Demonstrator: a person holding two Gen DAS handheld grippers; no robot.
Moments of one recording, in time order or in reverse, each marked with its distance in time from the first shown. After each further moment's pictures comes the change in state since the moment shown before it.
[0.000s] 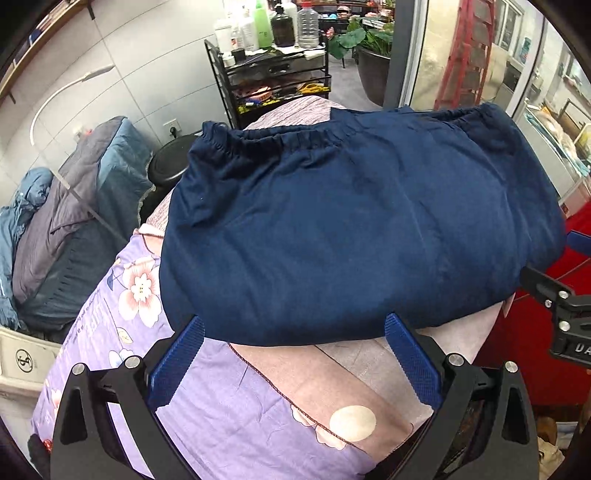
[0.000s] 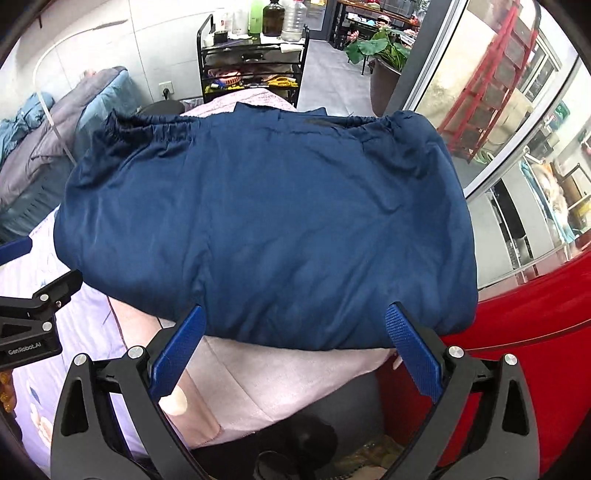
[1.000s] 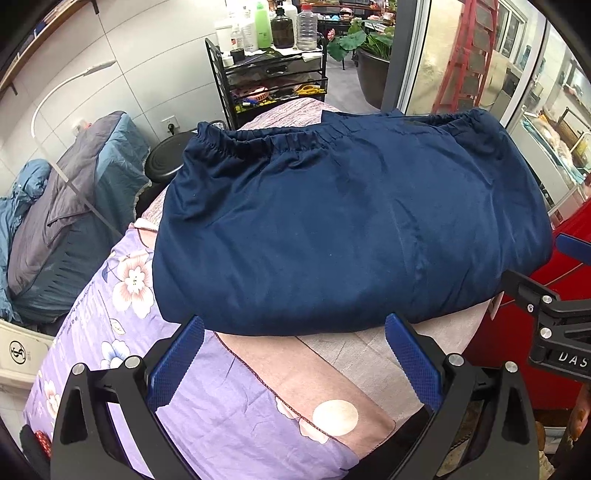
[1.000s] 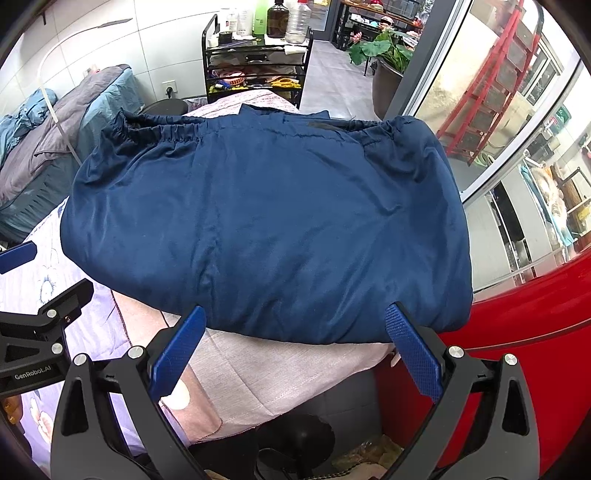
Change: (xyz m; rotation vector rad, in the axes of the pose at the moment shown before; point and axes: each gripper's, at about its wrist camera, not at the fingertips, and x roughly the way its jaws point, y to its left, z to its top) left arm -0.012 -0.009 -0.004 -0.033 0.005 -0.025; right arm -0.011 0.005 0.002 -0.011 -0.006 0.005
